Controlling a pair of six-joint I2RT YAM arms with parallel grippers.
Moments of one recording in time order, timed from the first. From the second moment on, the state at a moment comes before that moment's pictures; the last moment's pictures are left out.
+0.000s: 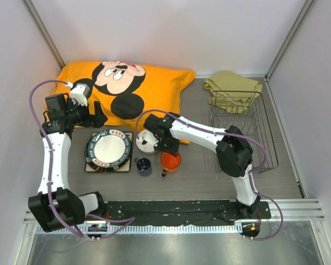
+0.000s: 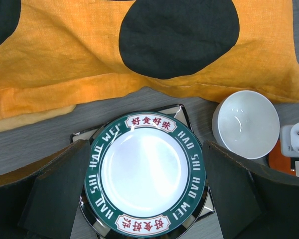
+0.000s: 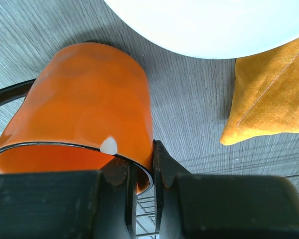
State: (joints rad) left arm 0.24 1.19 1.13 -0.60 0.54 0.19; right arm 0.94 2.03 1.68 -1.11 0.07 -0.39
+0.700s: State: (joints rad) left arm 0.24 1.19 1.13 -0.60 0.55 0.21; right arm 0.94 2.06 1.72 -1.11 0.10 -0.40
